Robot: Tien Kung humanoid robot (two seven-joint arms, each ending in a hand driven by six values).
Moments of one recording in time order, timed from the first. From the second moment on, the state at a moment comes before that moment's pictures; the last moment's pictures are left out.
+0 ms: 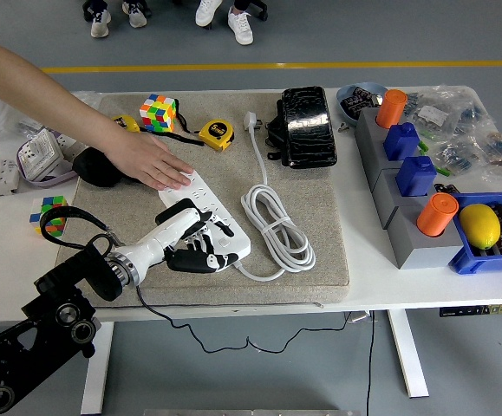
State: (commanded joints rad) left arm -0.26 0.33 -0.86 -1.61 1.59 -0.10 0.40; right arm -0.10 -0.27 1.27 0.33 -0.34 -0.17 0.14
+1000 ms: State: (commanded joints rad) left arm -0.28 0.29 -0.82 -1.54 1.61 -0.14 0.49; right arm -0.10 -0.27 1.27 0.33 -0.34 -0.17 0.14
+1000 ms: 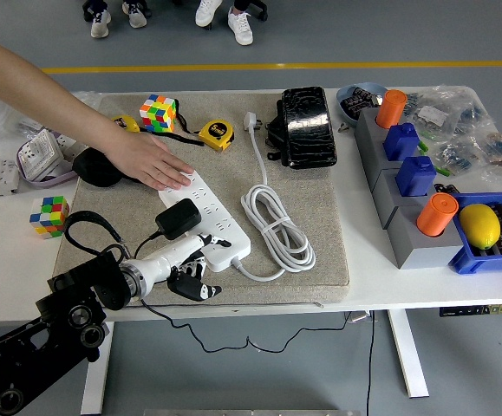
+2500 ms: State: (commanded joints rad) left arm -0.28 0.29 -0.83 -1.51 1.60 -0.16 0.48; right arm -0.10 -0.27 1.28 0.33 -0.35 -0.17 0.14
